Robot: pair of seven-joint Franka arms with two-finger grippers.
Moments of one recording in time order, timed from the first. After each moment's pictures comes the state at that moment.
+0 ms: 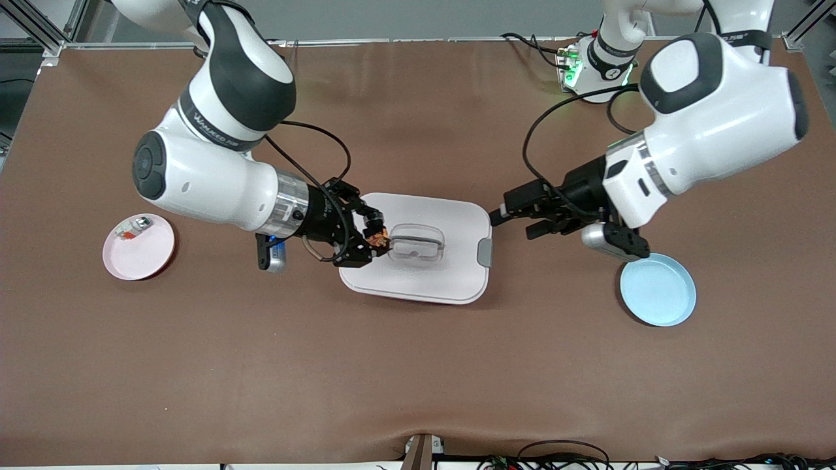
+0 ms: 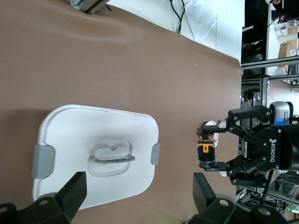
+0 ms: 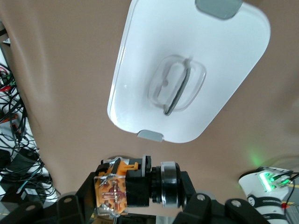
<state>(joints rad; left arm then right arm) -0.34 0.26 -0.06 -1.52 -0.74 2.09 -0.15 0.50 0.54 -0.04 -1.14 0.64 1.87 1.70</state>
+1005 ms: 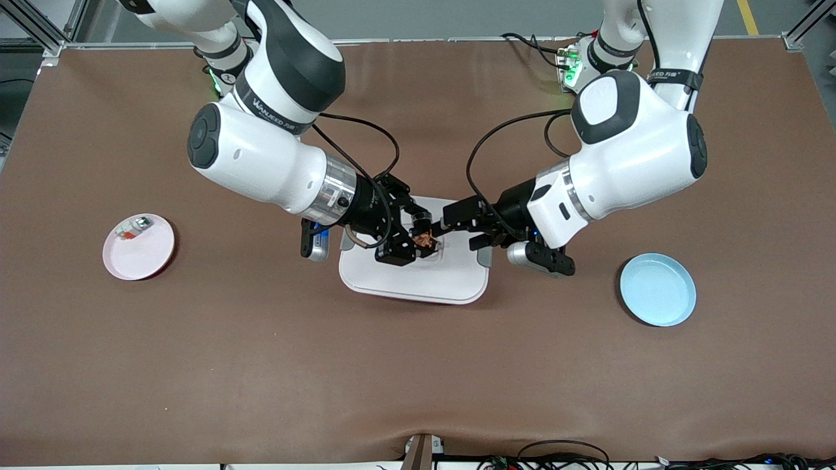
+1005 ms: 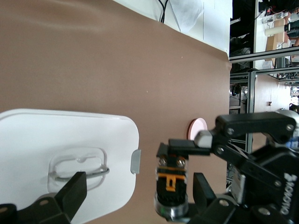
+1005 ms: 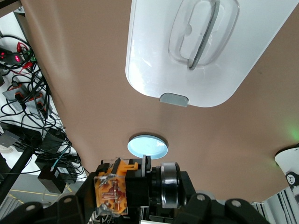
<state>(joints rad) -0.42 0.40 -0.06 -1.41 -0.81 2.17 -0.13 0.58 0.58 -0.03 -1.10 0.66 2.04 1.82</state>
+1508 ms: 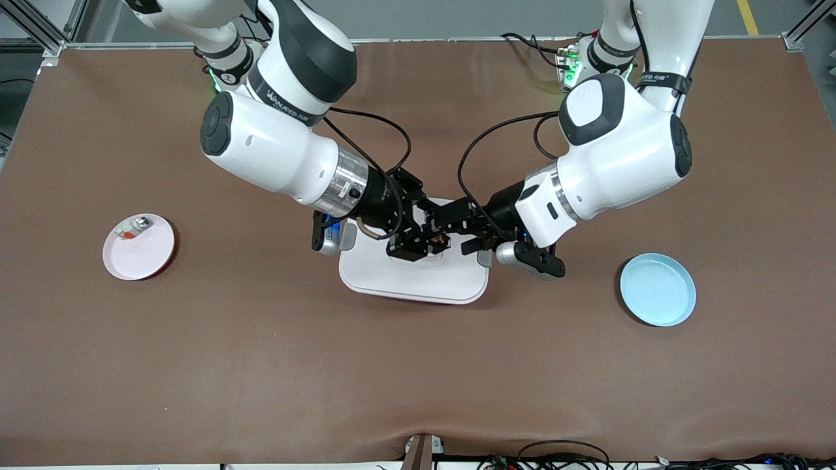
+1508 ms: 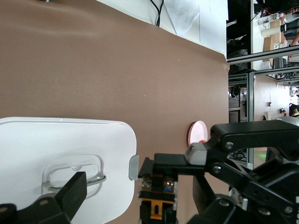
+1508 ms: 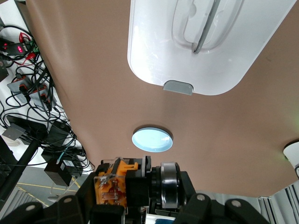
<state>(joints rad) -0.45 0.41 -0.06 -1.41 -0.81 2.20 -0.12 0.61 0.58 -0.03 -1.09 0.66 2.09 1.85</state>
